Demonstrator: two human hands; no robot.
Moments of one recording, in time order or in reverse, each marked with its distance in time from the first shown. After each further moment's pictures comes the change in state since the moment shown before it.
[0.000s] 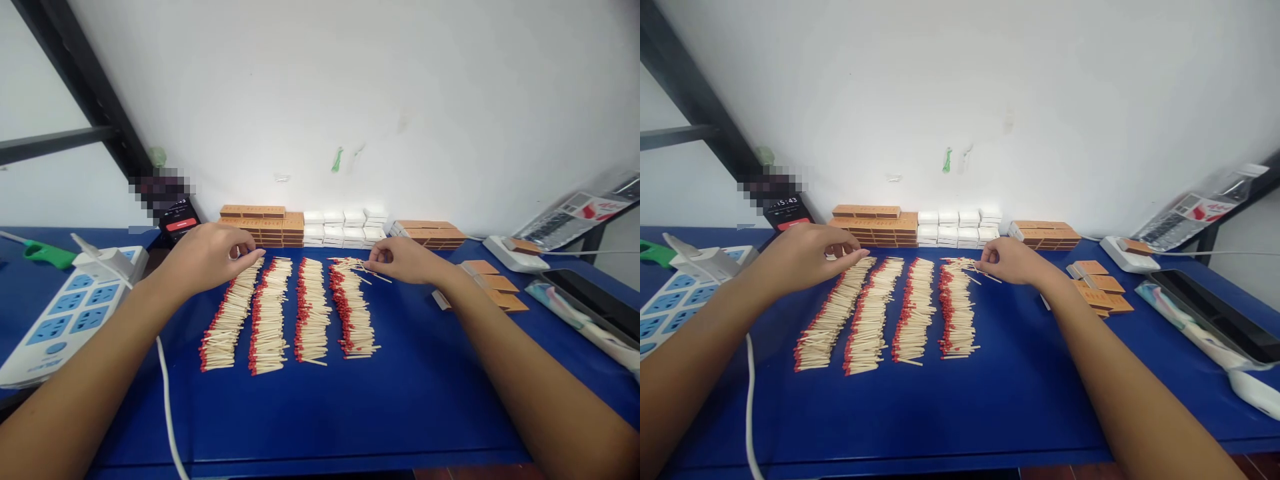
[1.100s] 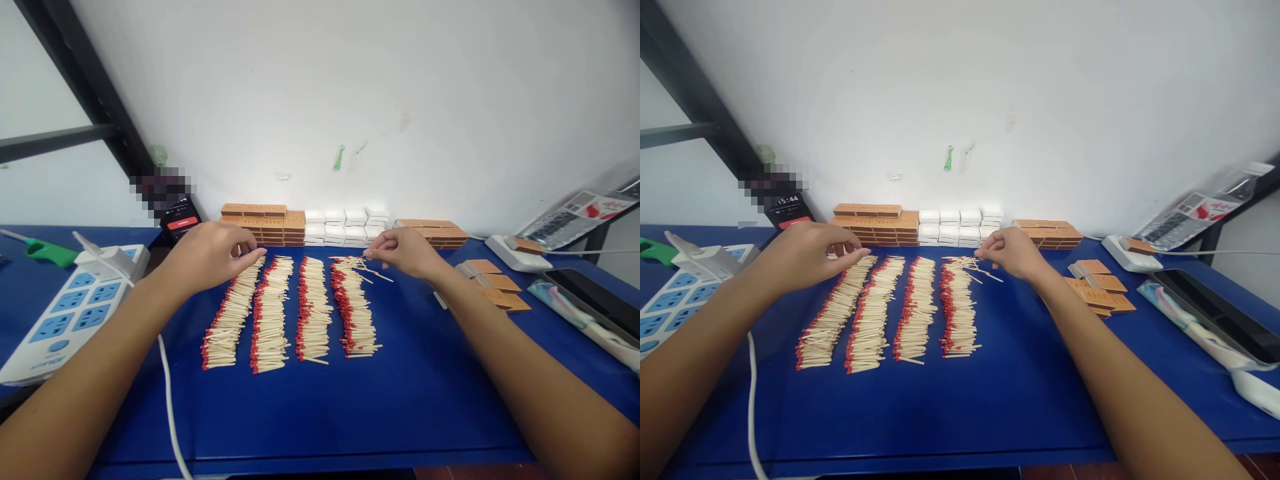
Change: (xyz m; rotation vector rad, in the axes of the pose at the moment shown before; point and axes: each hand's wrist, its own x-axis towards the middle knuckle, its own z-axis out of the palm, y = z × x) left_hand 0.000 -0.001 0.001 0.010 -0.007 -0.001; right_hand 0.005 -0.005 0.005 0.392 0.170 0.131
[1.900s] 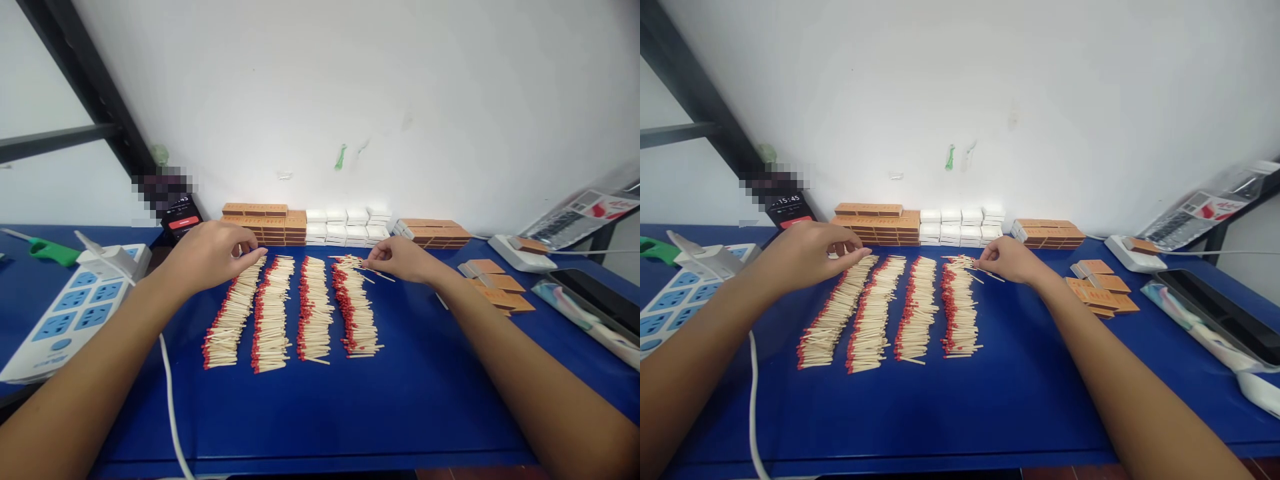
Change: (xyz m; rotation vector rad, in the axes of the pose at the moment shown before) left_hand 0.000 0.001 0.000 0.008 0.003 0.006; right_hand 0.003 0.008 0.006 -0.225 -0.153 -0.018
